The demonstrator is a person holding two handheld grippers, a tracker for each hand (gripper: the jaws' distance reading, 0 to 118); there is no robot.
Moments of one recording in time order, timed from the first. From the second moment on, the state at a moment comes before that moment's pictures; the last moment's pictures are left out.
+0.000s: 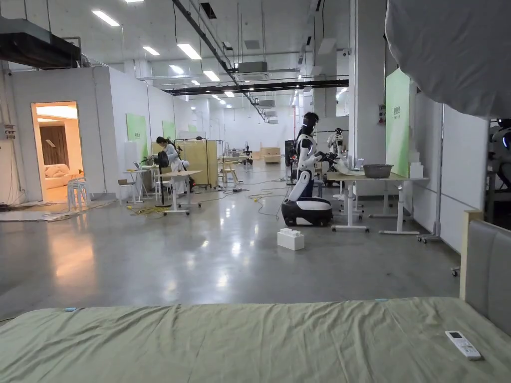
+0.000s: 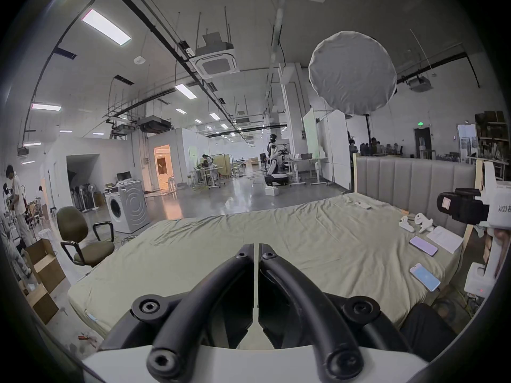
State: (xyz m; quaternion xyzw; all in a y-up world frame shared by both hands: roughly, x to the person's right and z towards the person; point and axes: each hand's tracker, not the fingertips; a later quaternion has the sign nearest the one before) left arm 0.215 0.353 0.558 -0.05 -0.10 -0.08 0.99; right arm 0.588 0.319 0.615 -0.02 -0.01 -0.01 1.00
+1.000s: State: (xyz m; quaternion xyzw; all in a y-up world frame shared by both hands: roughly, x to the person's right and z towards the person) left arm 0.219 0.365 0.538 -0.02 -0.14 -0.02 0.99; right arm 0.582 0.333 0.595 -0.03 -0.02 0.00 1.00
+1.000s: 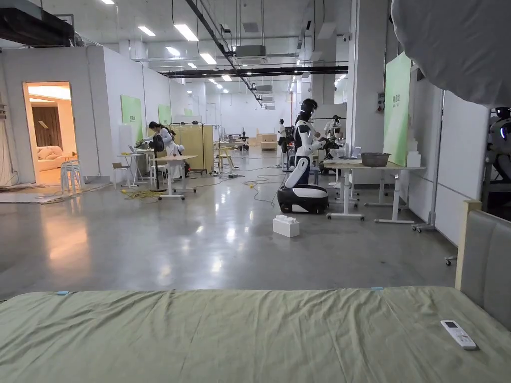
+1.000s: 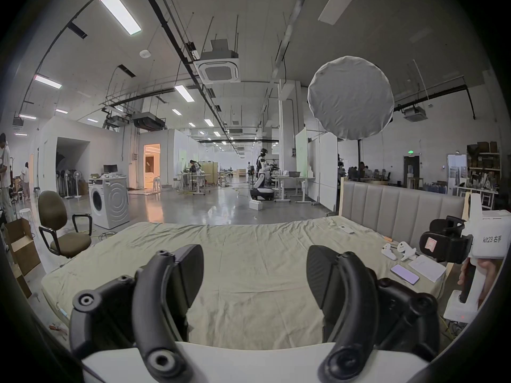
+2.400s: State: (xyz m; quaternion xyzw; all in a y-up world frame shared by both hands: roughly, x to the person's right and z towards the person) left arm 0.220 0.364 0.541 -0.02 -0.12 -0.02 0.99; right arm 0.573 0.337 0.592 -0.04 -0.02 0.02 1.00
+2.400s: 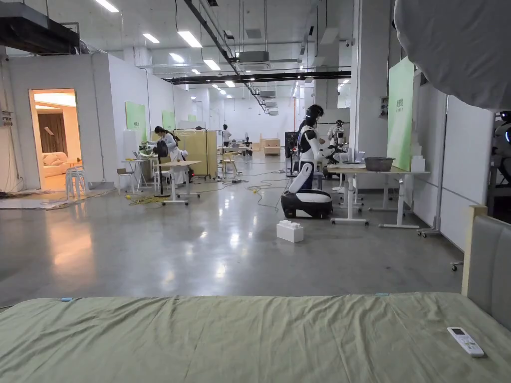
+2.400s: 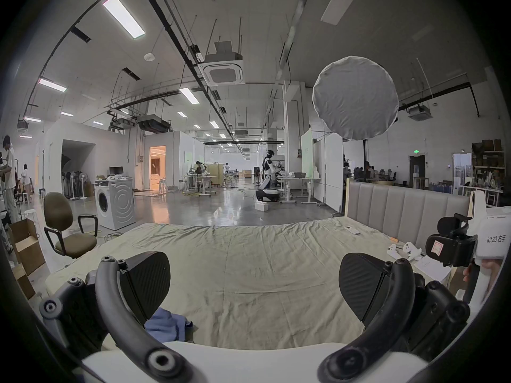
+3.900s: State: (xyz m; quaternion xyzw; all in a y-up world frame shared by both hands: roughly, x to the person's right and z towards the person) left arm 0.221 0.376 0.541 -0.04 -0.15 -0.01 0.99; right arm 0.593 0.375 0.593 -0.12 -0.06 -0.24 0.96
